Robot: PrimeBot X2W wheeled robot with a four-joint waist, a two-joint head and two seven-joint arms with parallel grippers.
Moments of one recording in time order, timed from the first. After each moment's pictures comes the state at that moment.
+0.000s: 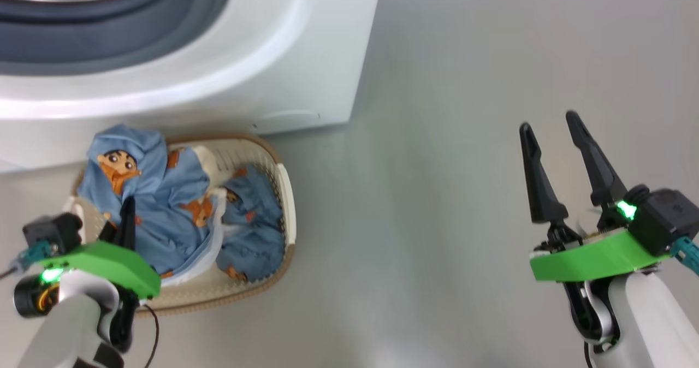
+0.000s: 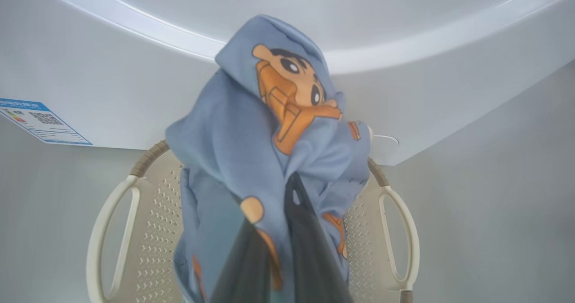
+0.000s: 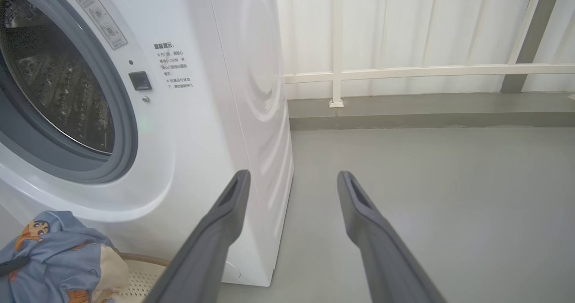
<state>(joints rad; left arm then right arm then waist) -0.65 0.29 -0.32 1.00 -0.68 -0.13 -0.25 -0.27 -0.13 0.11 0.06 0.28 0.13 -0.26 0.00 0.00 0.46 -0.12</state>
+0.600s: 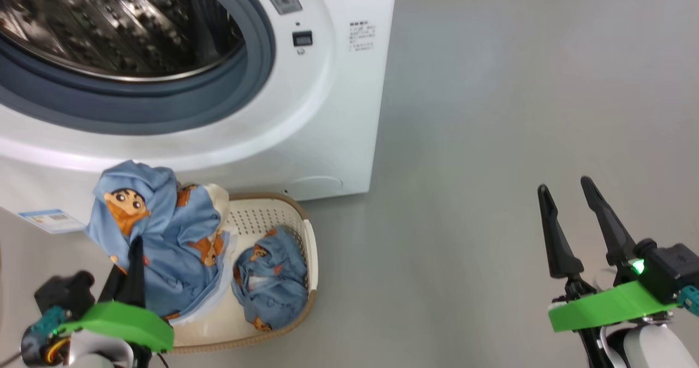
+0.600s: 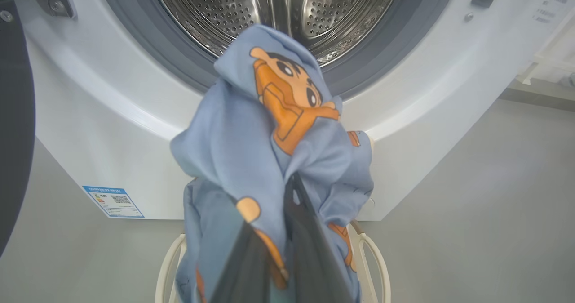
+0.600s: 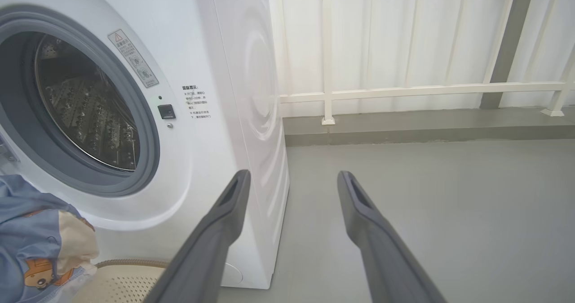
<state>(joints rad) -0.34 0.21 -0.09 0.64 -0.43 -0.13 -0.25 -0.10 -0.15 0.07 0.08 0.29 0.13 -0.26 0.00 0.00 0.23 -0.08</state>
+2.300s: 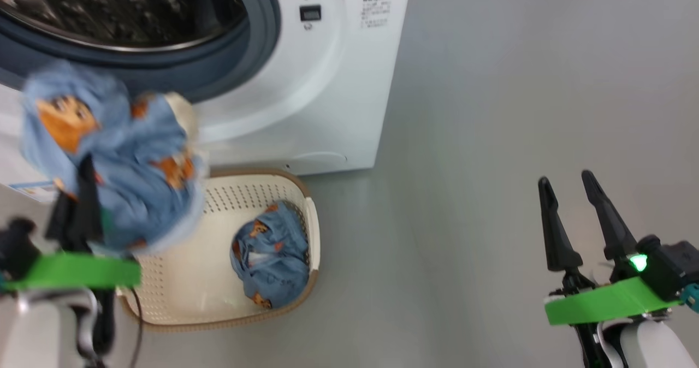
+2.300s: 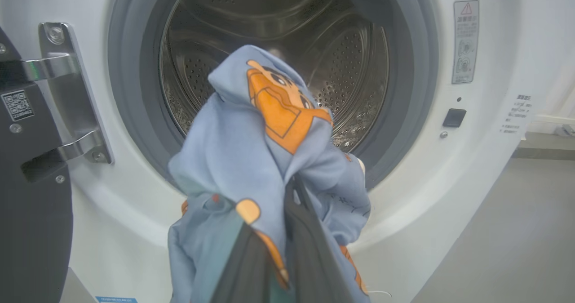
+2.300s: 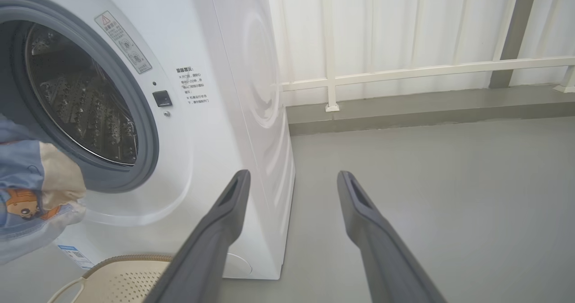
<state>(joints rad) -0.34 0.20 0.03 0.30 -0.34 -0.13 -0.25 -0.09 -0.12 0.05 0.05 0.30 0.13 -0.26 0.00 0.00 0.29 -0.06</state>
